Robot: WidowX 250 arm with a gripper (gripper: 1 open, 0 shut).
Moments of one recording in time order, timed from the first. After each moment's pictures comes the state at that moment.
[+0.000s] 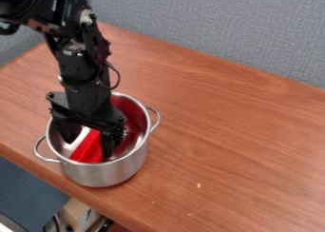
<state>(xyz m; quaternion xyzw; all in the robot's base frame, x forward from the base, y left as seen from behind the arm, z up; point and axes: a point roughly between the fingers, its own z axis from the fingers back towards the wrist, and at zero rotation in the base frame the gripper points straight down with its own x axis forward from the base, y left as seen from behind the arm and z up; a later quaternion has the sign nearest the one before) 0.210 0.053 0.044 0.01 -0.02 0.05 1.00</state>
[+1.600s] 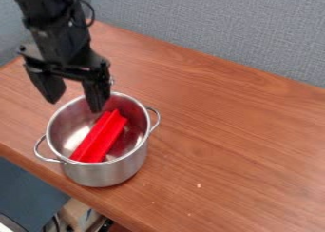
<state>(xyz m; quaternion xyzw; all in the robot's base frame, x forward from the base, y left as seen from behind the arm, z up) 0.206 0.056 0.120 -0.02 -0.08 0.08 0.99</state>
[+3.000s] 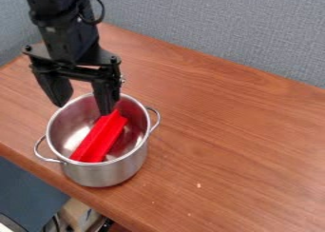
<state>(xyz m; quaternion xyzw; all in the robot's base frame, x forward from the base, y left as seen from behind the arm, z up) 0.200 0.040 0.122 -0.04 -0.05 0.09 0.99</state>
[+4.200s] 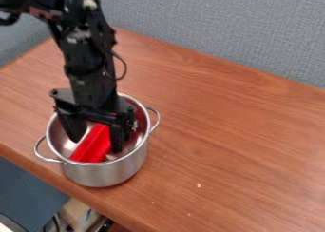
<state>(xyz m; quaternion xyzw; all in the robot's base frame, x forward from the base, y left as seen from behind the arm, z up) 0.208 0.038 0.056 -0.01 -0.01 0.08 1.00</state>
